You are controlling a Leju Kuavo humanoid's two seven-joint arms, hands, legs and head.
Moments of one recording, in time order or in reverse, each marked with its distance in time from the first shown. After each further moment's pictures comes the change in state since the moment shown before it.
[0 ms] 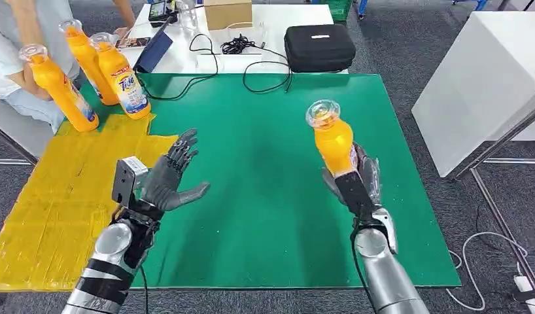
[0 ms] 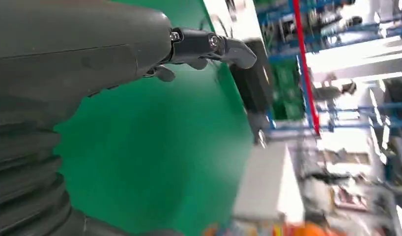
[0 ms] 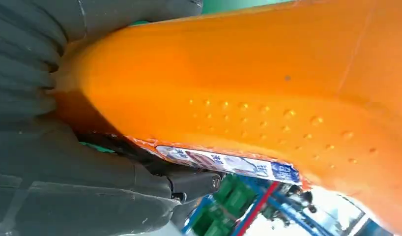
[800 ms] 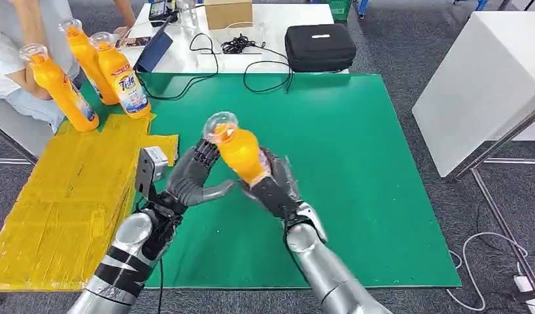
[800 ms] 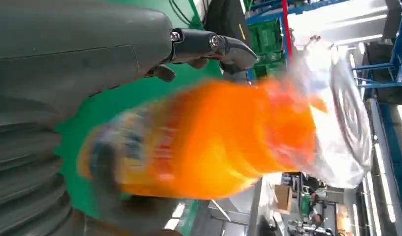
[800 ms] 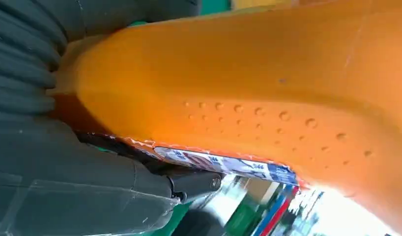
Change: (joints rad) left arm -0.084 -0.028 -0.133 0.046 0.088 -0.003 -0.001; right arm -0.138 0.224 0.249 0.297 0.006 0.072 -0.078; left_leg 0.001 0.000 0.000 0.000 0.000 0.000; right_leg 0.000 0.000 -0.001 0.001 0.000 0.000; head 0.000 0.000
